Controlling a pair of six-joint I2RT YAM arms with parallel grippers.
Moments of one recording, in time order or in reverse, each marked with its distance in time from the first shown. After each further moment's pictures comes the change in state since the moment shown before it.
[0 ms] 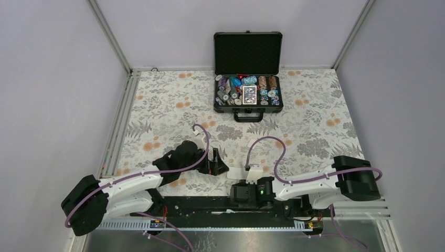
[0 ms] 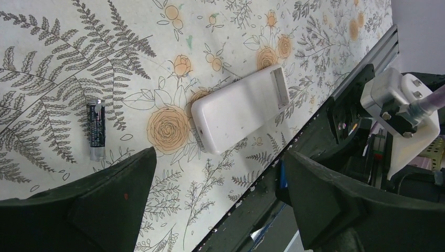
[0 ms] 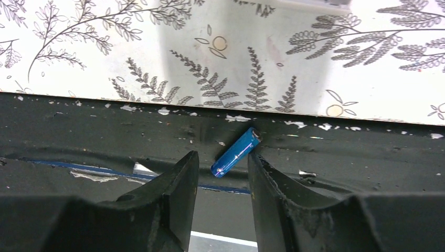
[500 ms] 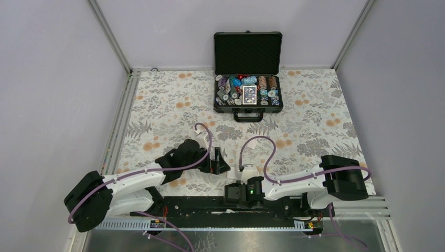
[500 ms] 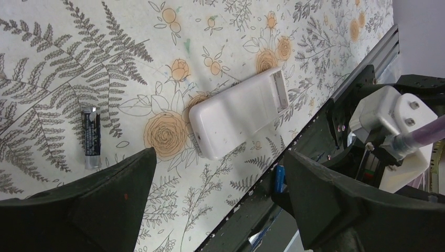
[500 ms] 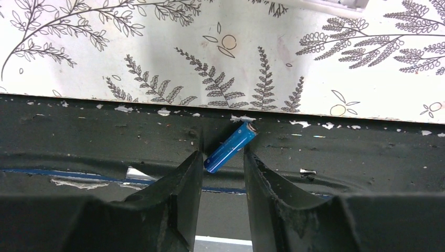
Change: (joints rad) left arm 0.001 0.054 0.019 0.021 0.016 -0.004; right arm -0.001 0.131 0.117 -0.086 -0.006 -0.052
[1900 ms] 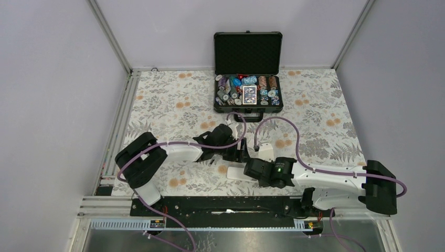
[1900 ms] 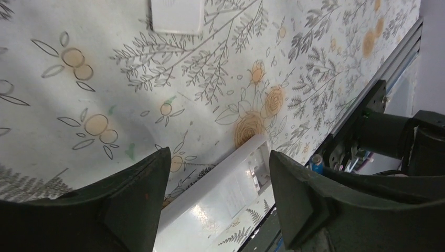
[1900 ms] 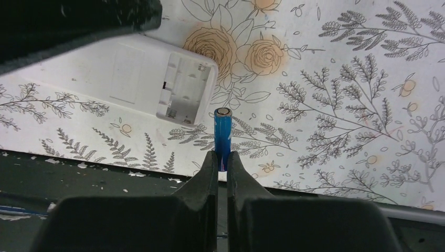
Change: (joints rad) left arm -0.047 0.607 0.435 0.041 0.068 -0.003; right arm -0.311 -0.343 -0.105 -0.109 0.101 -0.498
